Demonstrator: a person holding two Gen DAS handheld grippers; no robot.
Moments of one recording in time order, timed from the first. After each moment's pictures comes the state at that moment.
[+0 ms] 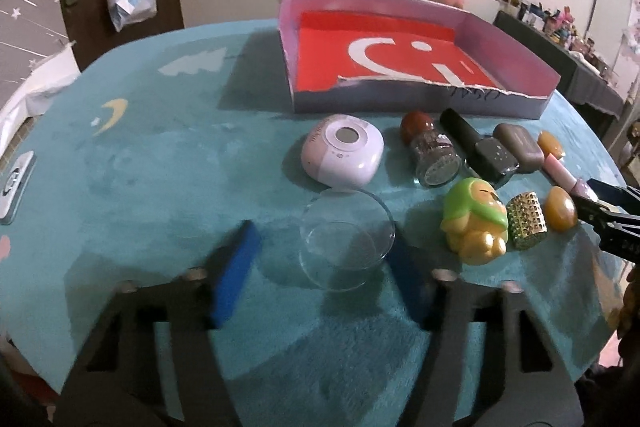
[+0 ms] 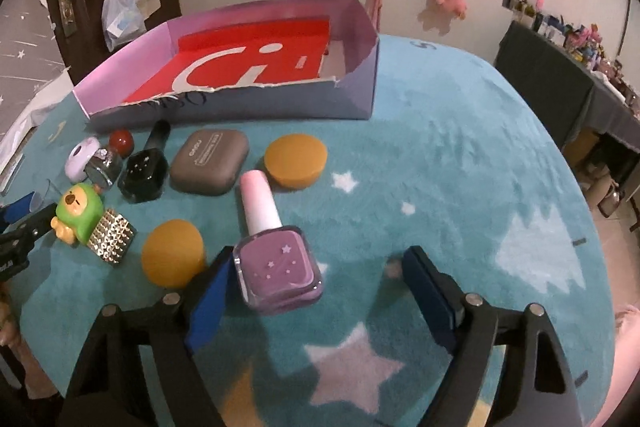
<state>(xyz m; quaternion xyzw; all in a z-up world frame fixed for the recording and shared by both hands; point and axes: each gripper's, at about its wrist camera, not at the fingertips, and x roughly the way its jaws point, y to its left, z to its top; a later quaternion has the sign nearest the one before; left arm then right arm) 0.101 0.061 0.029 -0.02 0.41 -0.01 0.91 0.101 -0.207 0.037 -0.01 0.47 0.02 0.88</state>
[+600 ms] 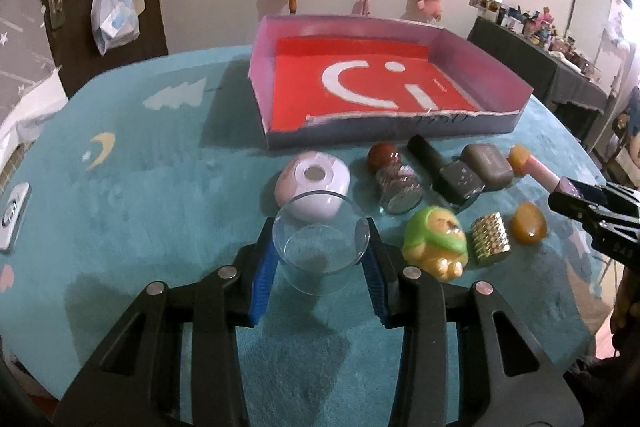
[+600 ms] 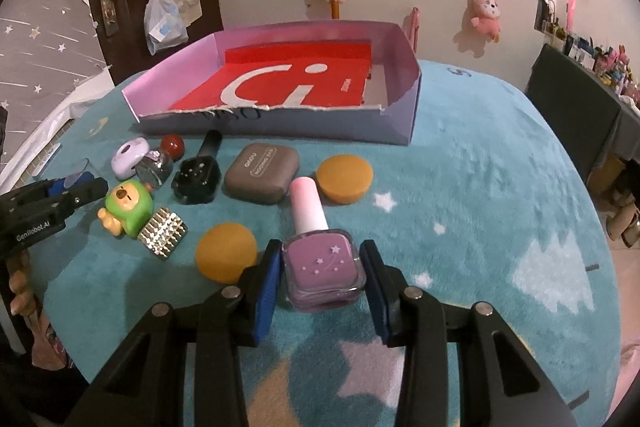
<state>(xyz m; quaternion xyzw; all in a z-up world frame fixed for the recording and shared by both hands) 0.102 0.051 0.060 -0.01 0.38 -0.04 0.92 0.093 -0.201 0.058 -0.01 0.44 0.08 0.89</state>
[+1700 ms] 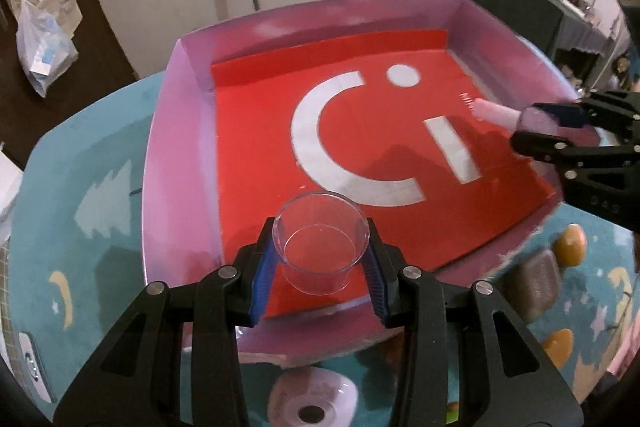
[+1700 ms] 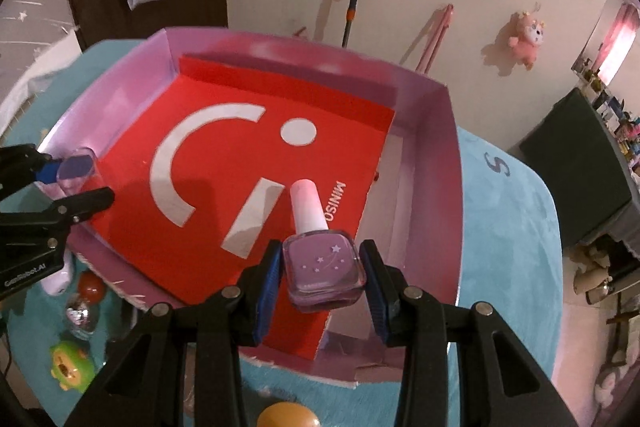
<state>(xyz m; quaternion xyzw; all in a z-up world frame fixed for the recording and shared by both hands) 0.270 0.021 0.067 0.07 0.49 -0.07 0.87 0.292 -0.171 0.065 -0.13 0.53 0.08 0.83</state>
